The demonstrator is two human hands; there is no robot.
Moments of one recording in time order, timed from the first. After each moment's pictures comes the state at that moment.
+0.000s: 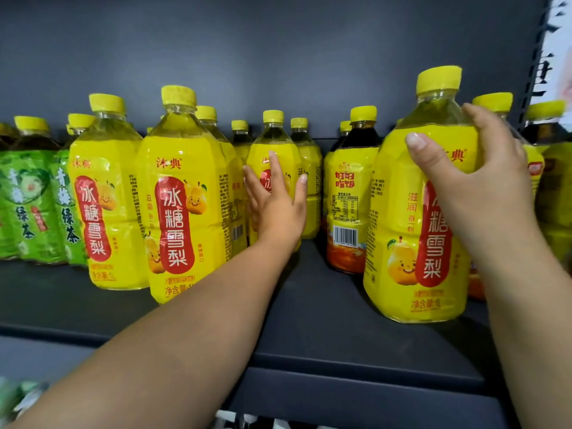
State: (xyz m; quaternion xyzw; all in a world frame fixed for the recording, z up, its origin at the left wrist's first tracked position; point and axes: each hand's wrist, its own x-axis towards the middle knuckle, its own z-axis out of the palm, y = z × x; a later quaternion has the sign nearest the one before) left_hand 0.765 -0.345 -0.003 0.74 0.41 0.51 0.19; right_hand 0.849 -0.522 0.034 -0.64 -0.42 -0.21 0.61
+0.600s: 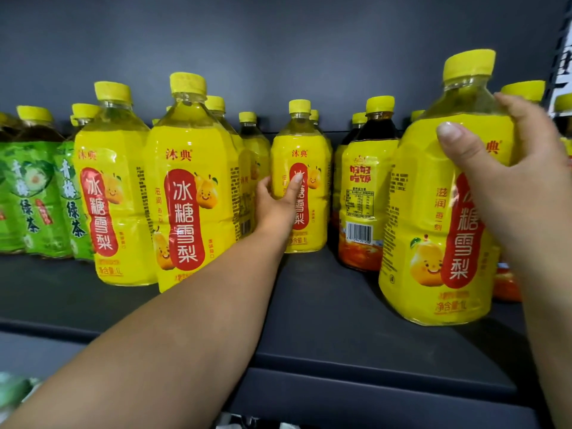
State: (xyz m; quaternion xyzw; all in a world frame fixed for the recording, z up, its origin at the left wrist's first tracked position) left_hand 0.756 -0.328 -0.005 0.58 0.35 0.54 0.51; right_hand 0.854 -0.520 0.031 -0.62 -0.42 -0.20 0.64
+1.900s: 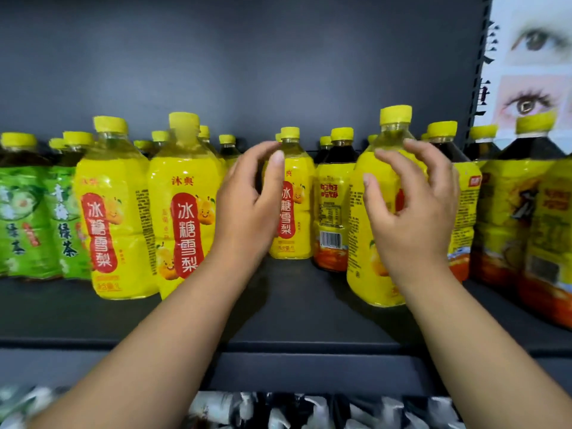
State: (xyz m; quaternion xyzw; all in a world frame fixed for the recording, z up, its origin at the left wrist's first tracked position) left_hand 0.689 -0.411 0.033 0.70 0.12 0.68 0.19; right_hand 0.813 -0.506 0.014 -0.54 -0.41 -0.46 0.58
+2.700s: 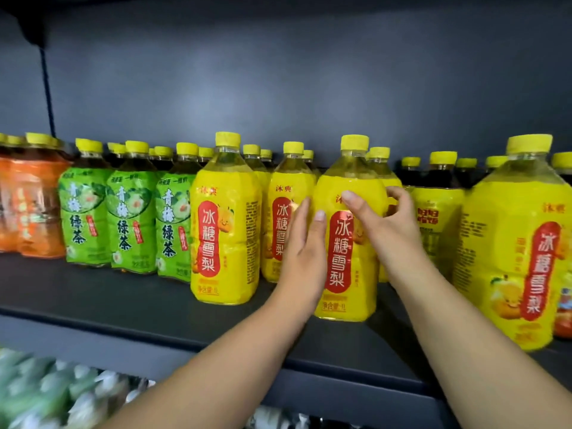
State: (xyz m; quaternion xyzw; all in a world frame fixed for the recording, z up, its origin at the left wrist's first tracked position) left_hand 0.638 -0.375 -0.002 0.65 0.20 0.56 0.47; right_hand 0.737 -0.414 0.030 -0.60 -0.40 0.06 0.69
